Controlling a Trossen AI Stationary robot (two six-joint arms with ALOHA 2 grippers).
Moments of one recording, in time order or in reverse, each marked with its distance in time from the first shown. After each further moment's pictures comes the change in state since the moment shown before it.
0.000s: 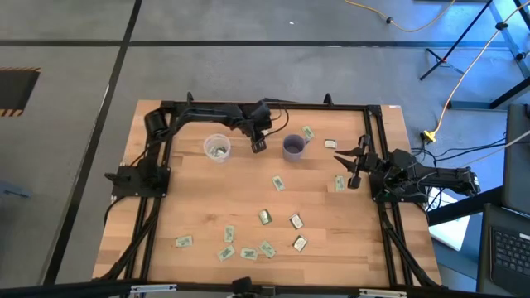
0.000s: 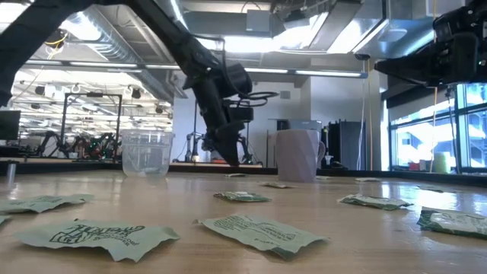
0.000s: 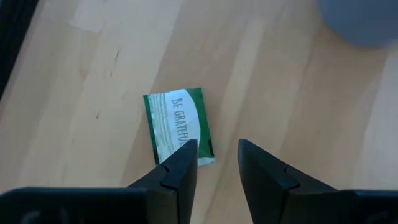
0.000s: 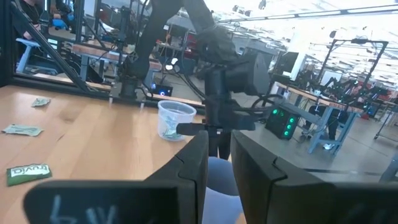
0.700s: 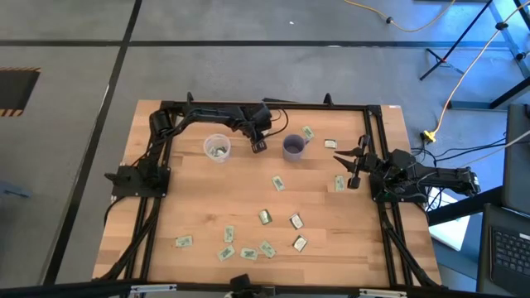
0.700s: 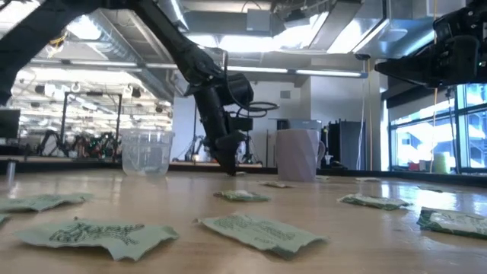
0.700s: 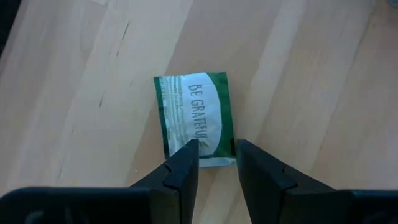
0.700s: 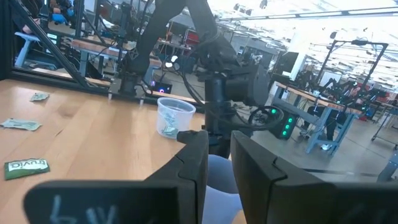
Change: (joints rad) left arm 0.005 0.060 0.004 0.012 -0.054 -0.022; right arm 0.000 0.000 0.000 -0.008 0.000 -0.019
